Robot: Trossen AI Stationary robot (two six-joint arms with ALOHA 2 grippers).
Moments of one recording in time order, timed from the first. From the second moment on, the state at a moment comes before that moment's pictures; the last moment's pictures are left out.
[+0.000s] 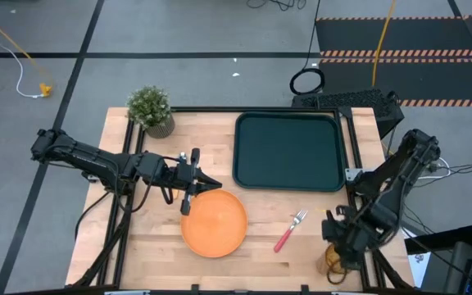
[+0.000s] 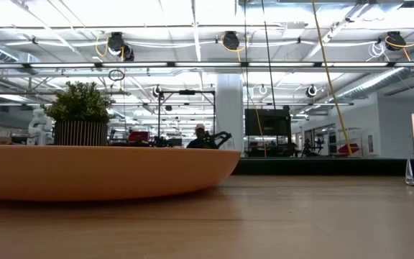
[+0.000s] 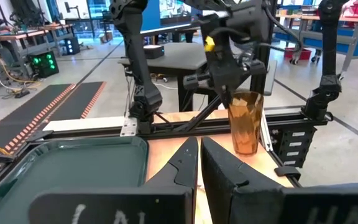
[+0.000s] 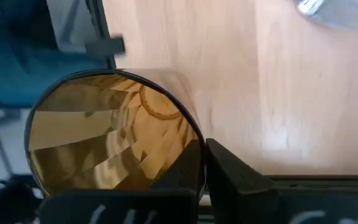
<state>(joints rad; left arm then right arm) -0.24 1.14 0.85 0.22 -0.11 0.02 0.86 1.30 1.21 -1.21 -0.13 1.06</state>
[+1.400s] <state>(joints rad) -0.24 1.14 0.85 0.20 -0.11 0.03 -0.29 1.30 1.57 -1.59 -0.10 0.37</state>
